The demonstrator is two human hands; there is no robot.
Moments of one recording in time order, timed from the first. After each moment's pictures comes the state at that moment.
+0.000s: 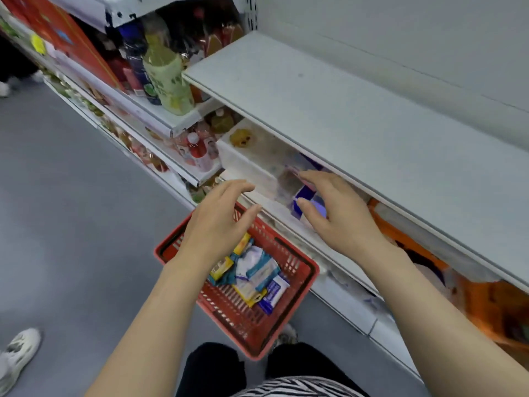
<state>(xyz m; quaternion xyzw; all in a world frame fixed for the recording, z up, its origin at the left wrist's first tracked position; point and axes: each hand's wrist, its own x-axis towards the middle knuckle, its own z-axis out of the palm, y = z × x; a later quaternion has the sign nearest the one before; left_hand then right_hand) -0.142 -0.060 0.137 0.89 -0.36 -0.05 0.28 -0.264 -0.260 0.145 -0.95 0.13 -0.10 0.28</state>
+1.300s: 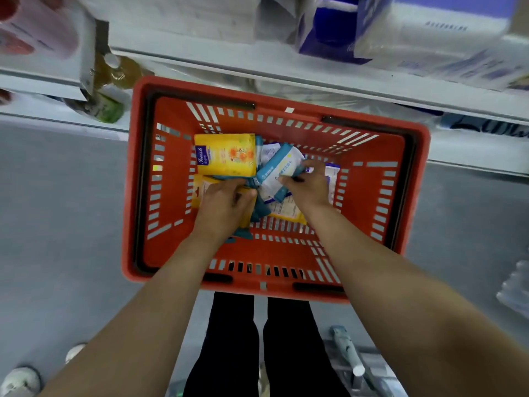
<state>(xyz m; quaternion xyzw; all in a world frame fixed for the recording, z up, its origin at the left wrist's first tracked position) -0.011 -0.001 -0.232 0.79 -0.43 -0.41 0.15 -0.171 -0.102 -0.282 -0.42 0.72 -0.04 0.55</state>
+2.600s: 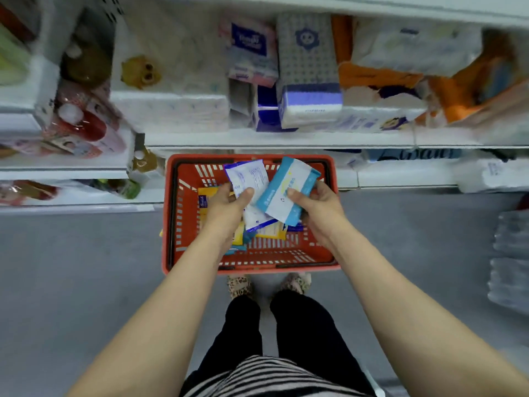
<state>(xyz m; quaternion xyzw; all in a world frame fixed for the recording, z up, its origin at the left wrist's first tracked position) -0.043 -0.012 -0.053 0.68 -0.13 -0.57 0.44 -0.216 -0.066 -0.049 -0.28 0.60 -0.29 0.69</state>
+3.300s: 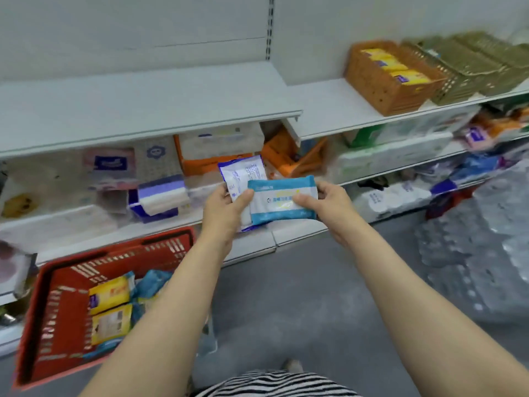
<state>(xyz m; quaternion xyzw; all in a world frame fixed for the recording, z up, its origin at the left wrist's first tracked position) -0.379 -0.107 0.099 0.54 -0.33 -0.56 0.54 -0.582 -0.120 0.111 -0.43 0.58 -0.41 0.55</state>
